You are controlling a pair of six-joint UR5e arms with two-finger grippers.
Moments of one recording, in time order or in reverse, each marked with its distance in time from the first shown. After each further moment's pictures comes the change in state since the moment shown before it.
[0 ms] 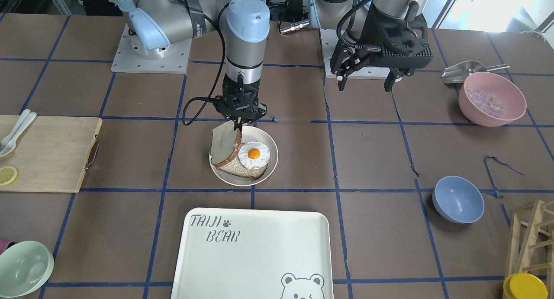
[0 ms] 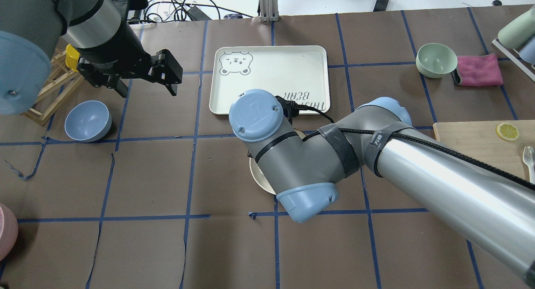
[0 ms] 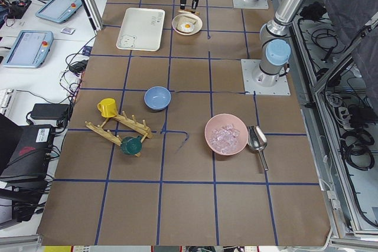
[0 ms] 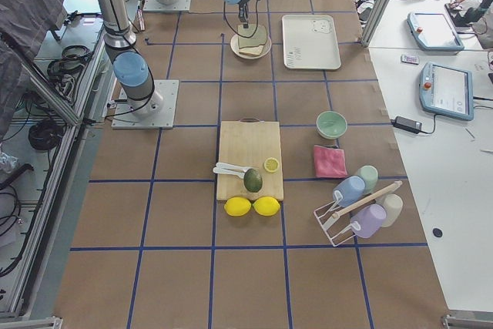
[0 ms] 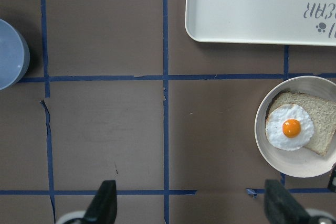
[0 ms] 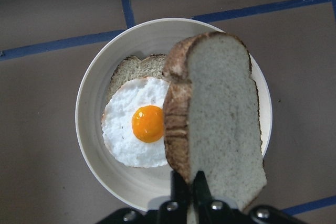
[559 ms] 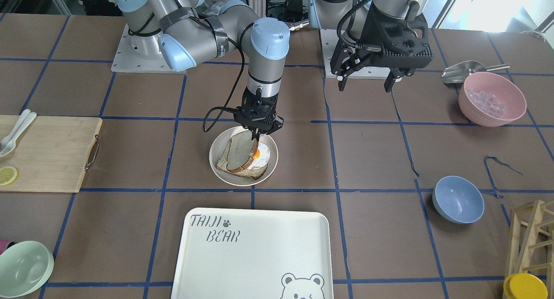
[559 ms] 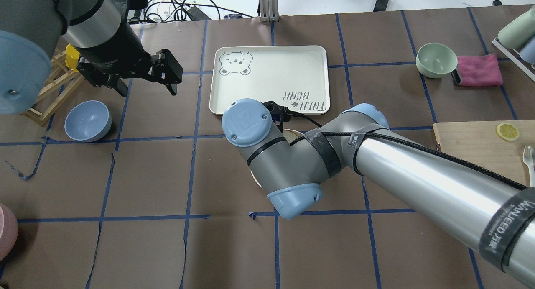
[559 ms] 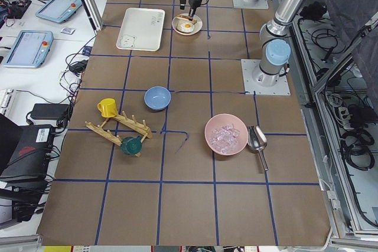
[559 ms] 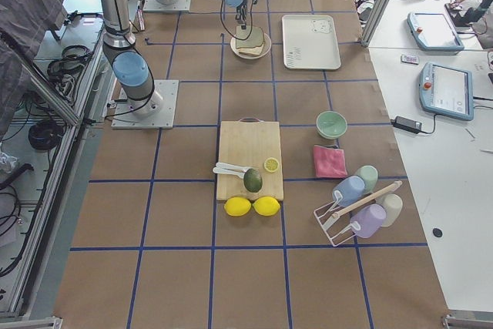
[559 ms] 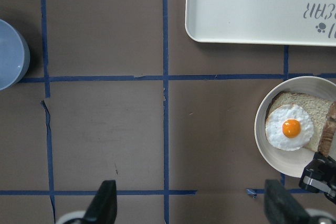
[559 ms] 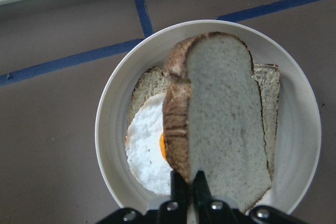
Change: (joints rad) left arm 0.000 -0.002 0.001 0.001 0.000 -0.001; right arm 0.010 0.083 -0.009 -0.105 -0.003 0.064
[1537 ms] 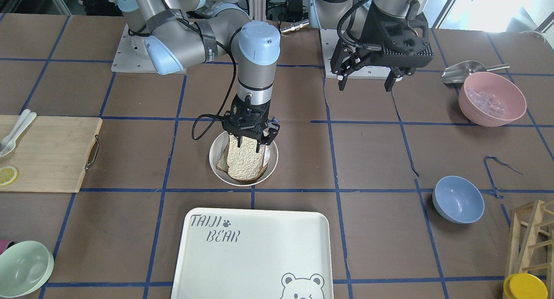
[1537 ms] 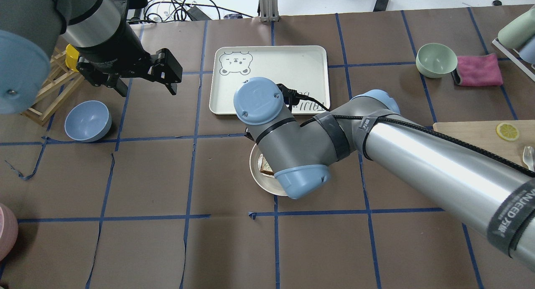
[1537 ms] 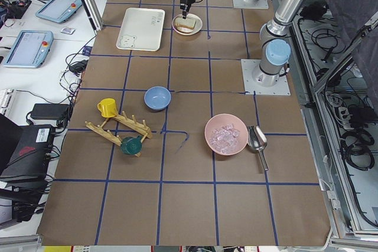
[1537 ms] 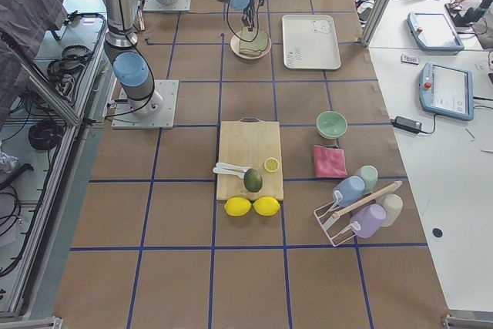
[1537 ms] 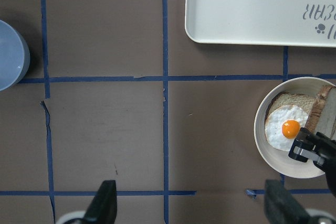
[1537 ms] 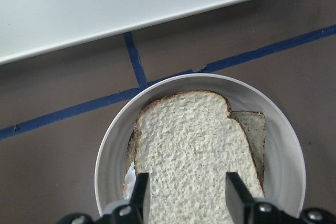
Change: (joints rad) left arm 0.000 0.002 0.002 -0.001 0.001 0.001; right arm -0.076 -0.008 -0.055 0.023 0.011 -0.040
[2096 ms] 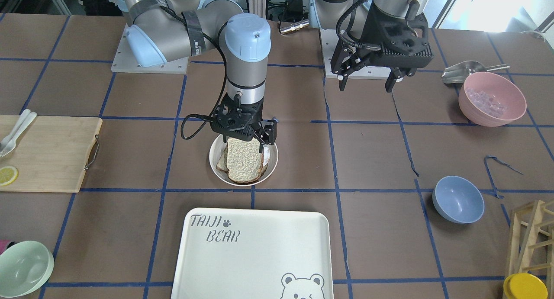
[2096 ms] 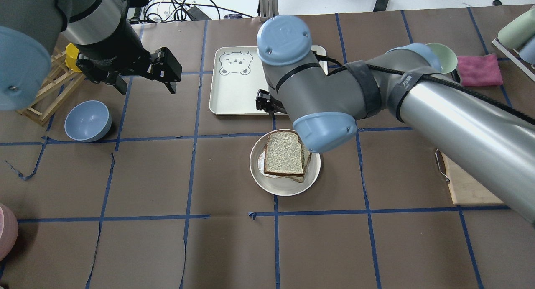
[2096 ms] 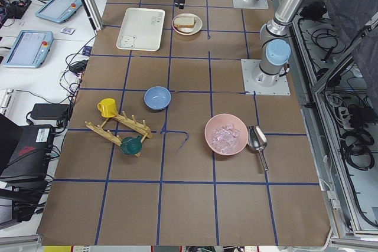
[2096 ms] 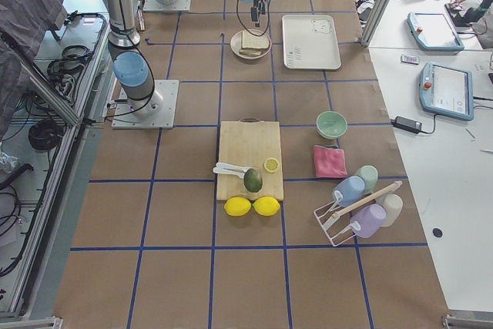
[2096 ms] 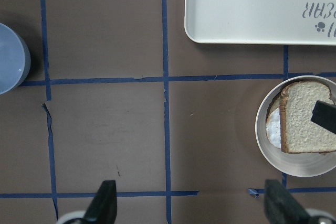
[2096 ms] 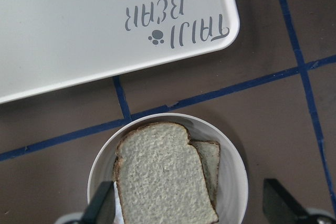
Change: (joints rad) left arm 0.000 -0.017 0.009 0.007 0.006 0.028; right arm -0.132 -0.069 -0.160 0.266 0.056 -0.178
